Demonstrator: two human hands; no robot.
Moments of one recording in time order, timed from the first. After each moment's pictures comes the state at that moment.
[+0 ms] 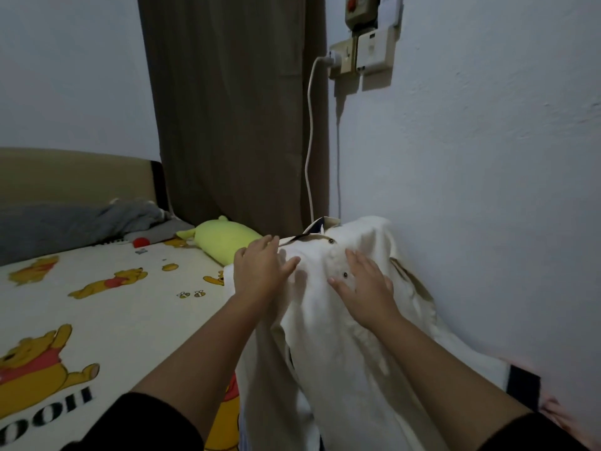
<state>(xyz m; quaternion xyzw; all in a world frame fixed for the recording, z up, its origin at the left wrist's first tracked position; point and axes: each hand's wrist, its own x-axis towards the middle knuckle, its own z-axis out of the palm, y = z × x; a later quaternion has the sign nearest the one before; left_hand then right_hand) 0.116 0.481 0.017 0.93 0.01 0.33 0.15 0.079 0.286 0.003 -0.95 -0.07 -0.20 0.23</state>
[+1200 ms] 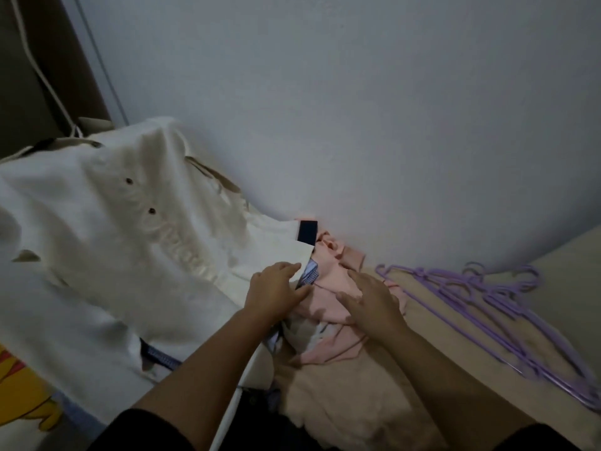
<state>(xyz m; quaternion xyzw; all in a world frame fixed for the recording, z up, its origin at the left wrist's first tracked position) -0.043 0.210 -0.152 0.90 -0.38 0.04 0.22 -0.178 0.060 -0.163 -0.92 0.26 -0.14 0.25</state>
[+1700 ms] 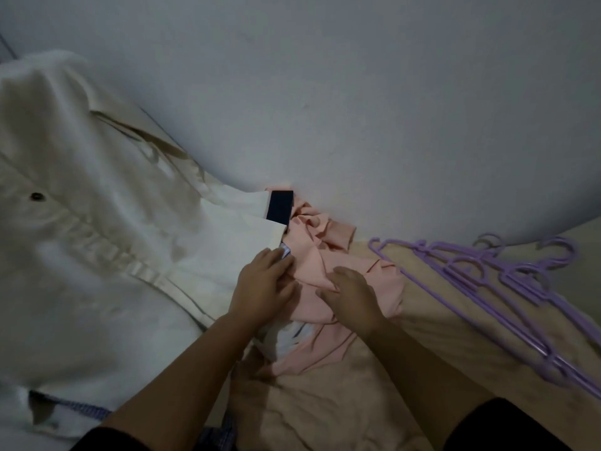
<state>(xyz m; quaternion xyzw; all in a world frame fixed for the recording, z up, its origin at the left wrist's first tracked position) -0.007 0.139 -0.227 0.88 -0.43 0.08 0.20 -0.122 -0.008 -0.239 -0.93 0.25 -0.09 0.27</state>
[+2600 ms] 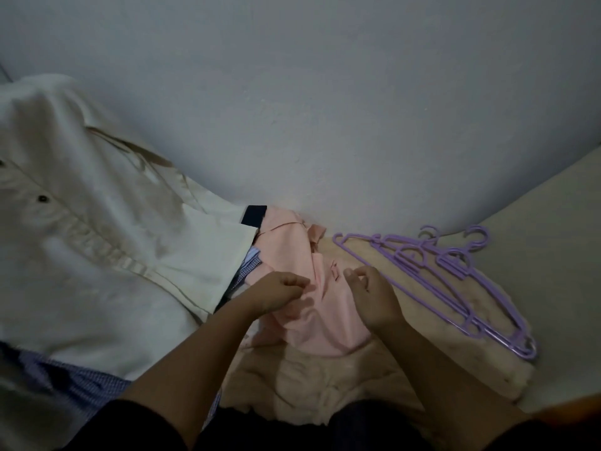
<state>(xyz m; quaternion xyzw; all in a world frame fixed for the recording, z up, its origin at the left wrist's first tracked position) -0.089 0.129 -0.172 0.80 -0.35 -0.35 0.34 -0.234 -0.012 -0.198 -0.82 0.40 -0.21 0.36</state>
